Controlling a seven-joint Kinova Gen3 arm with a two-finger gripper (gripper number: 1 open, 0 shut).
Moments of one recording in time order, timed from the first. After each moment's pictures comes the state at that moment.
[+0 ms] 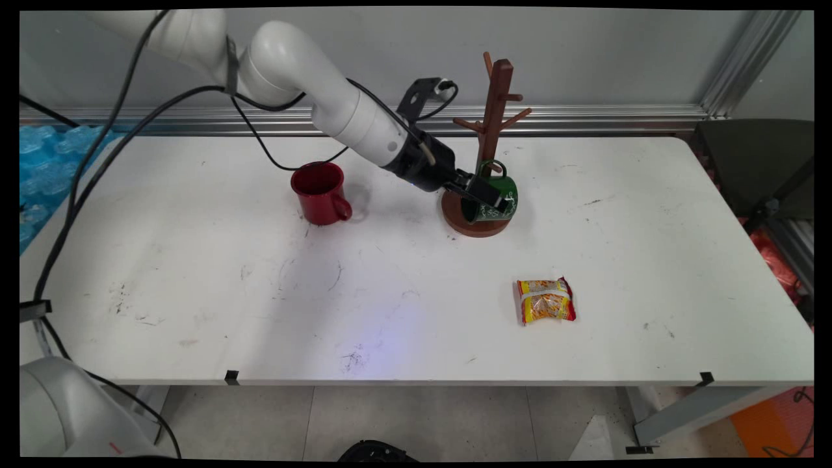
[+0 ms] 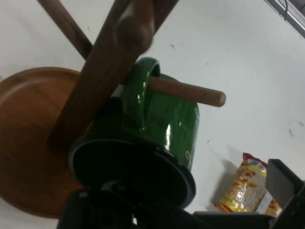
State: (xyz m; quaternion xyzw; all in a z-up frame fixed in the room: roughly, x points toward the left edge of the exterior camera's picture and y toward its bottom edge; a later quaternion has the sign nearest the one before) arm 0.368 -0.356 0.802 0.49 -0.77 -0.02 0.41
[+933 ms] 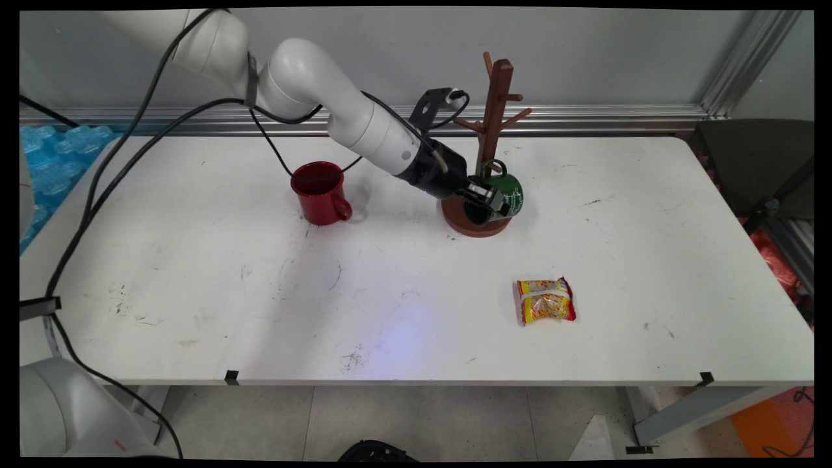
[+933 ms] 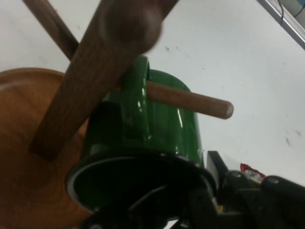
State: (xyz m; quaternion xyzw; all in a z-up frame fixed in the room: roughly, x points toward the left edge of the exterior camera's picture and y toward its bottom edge) arm 0.354 -0.363 0.785 0.50 -0.76 -0.03 0.42
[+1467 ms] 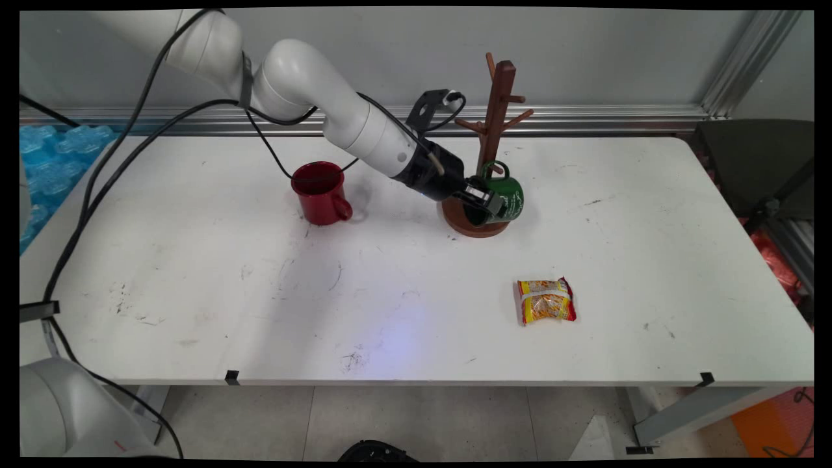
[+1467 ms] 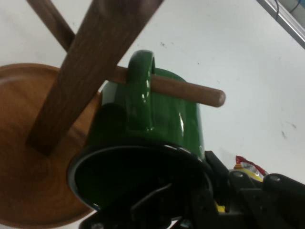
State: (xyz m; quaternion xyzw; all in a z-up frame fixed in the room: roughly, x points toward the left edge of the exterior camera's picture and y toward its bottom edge) arm 0.357 -0.356 0.785 0.49 -0.76 -0.04 0.42
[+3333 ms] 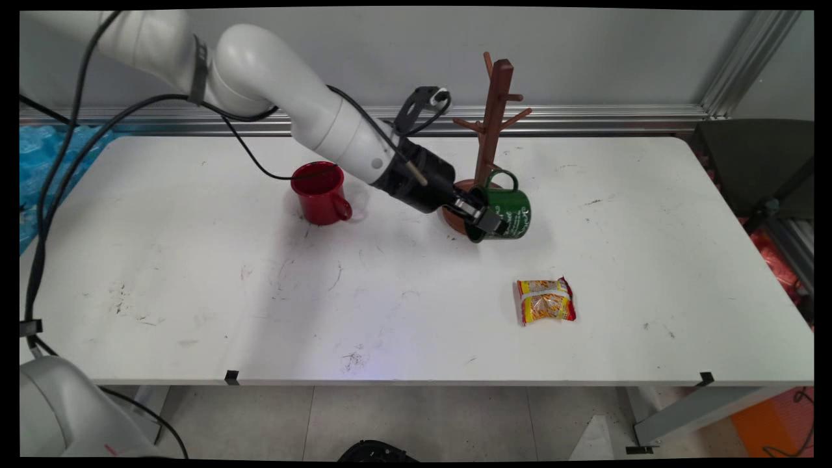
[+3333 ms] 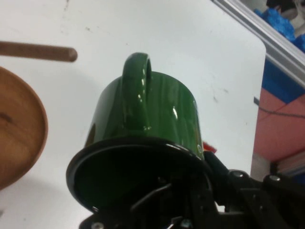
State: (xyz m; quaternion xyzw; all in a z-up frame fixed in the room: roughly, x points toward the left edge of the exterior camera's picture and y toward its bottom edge) arm 0.359 -0.299 0.825 0.42 -0.79 -0.05 0.44
